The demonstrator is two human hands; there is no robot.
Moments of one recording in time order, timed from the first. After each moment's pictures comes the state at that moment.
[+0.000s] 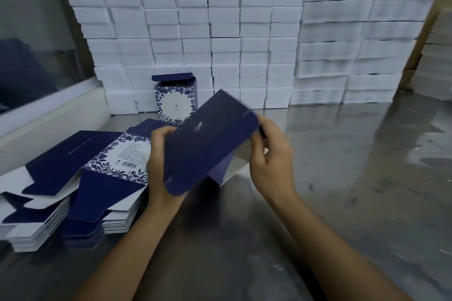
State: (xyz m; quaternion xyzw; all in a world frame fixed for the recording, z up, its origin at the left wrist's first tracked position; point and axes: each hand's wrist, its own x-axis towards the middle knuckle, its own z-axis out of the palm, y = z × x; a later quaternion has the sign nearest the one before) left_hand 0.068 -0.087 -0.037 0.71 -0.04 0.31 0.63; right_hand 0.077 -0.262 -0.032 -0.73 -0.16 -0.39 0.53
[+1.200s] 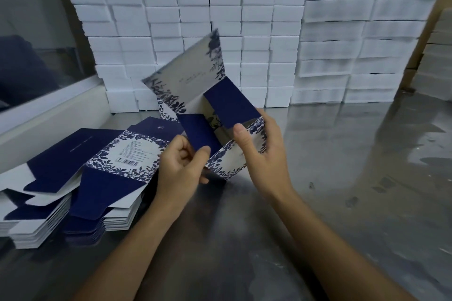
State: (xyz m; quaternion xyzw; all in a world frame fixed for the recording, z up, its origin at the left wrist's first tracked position) left_hand 0.061 -0.102 -0.034 0.71 -0.07 0.25 0.66; right_hand 0.079 -0.254 -0.034 -0.71 -0.14 -0.27 0.64
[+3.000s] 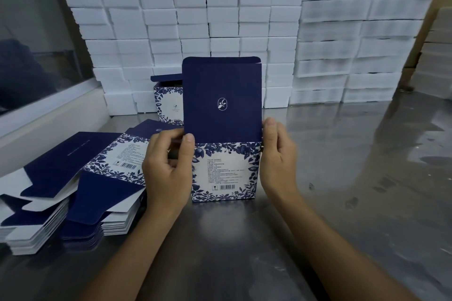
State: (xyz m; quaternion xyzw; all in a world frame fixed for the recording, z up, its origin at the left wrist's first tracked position) left_hand 0.058 -0.095 -0.034 0.73 -0.08 0.42 0.53; right_hand 0.076 -0.260 -0.027 -0.67 -0.11 -0.33 0.66
